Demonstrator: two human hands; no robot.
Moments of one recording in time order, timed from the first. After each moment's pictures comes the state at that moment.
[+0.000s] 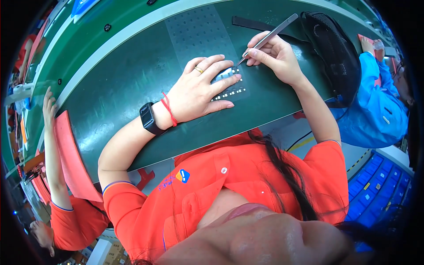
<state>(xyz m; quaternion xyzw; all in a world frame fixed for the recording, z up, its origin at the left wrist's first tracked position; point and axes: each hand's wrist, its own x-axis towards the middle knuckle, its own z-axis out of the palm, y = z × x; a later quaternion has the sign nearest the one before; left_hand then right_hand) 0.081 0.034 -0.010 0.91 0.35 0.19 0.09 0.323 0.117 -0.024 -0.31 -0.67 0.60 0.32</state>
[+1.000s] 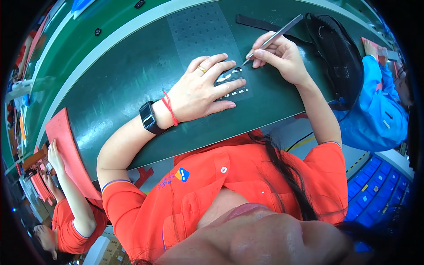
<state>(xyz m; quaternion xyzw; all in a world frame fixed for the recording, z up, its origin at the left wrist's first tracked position) 0.077 0.034 -0.010 0.92 0.33 0.19 0.08 0.323 0.123 -0.021 -0.29 -0.66 0.62 0.31</state>
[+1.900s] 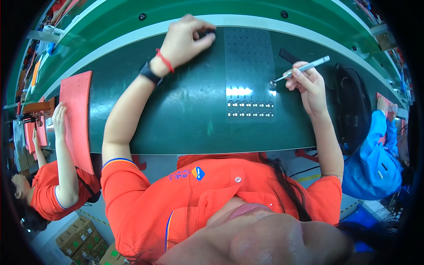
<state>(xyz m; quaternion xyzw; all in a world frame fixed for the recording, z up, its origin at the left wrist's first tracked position) -0.021 0.101 -0.002 0.74 0.57 0.34 0.05 0.317 0.135 -0.013 -0.35 -0.55 0.67 0.36</state>
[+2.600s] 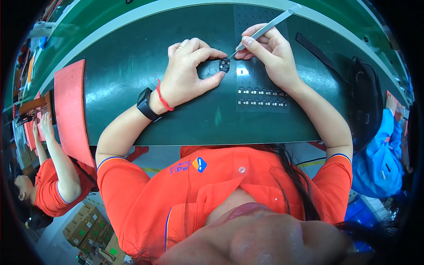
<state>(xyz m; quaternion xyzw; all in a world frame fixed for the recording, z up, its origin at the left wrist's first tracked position) 0.006 0.007 -0.007 0.75 0.58 0.29 0.11 0.201 0.116 -0.019 -0.24 -0.63 0.68 0.30</state>
